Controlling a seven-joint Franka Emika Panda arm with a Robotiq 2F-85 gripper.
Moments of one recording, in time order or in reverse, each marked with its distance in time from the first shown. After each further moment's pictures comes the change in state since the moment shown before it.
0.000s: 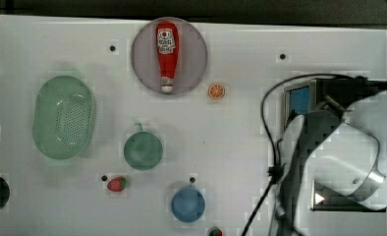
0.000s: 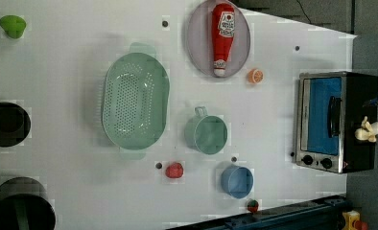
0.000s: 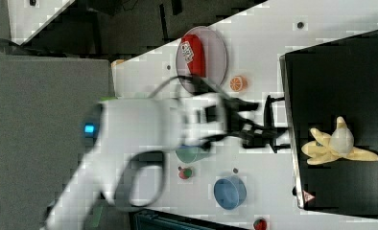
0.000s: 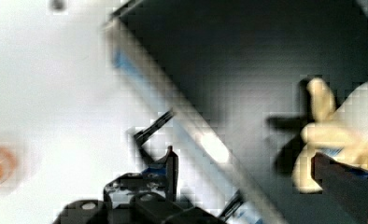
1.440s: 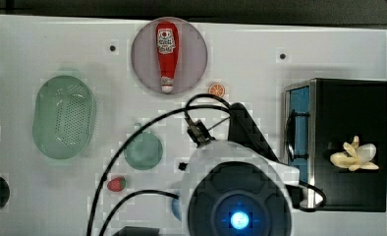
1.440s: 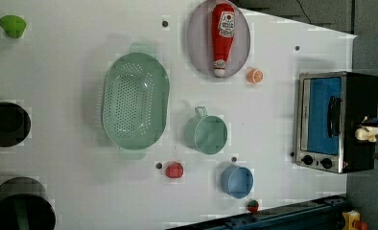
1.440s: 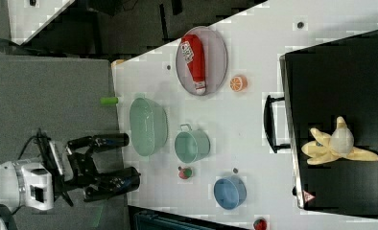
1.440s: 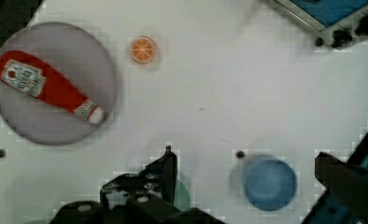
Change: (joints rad) arm 0.109 -0.519 0.387 -0.163 0.027 -0.351 0.799
